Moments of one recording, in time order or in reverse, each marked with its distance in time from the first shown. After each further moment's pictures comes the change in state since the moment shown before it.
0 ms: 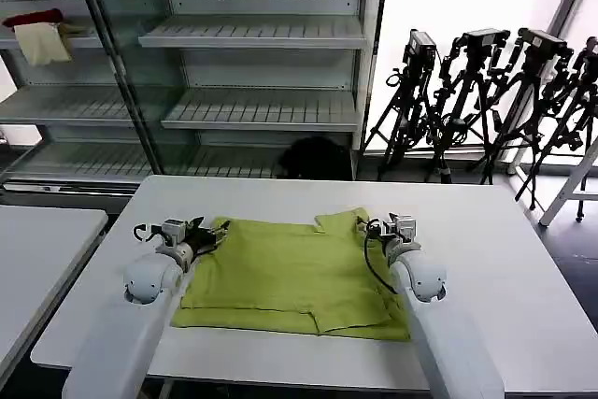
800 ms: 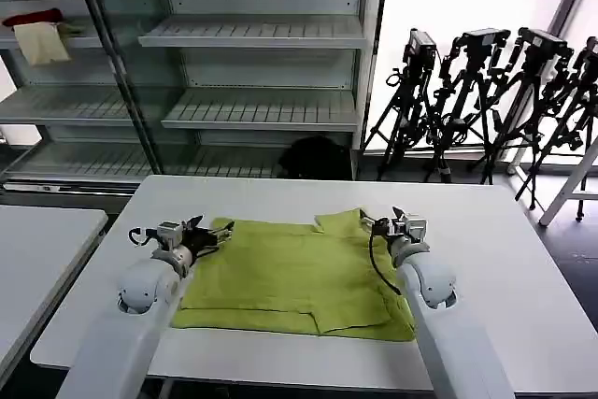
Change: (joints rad) left arm 0.043 0.008 -0.019 -0.087 -0.053 0.005 -0.022; right arm -0.032 -0.015 0.028 0.097 0.066 -0.002 0.033
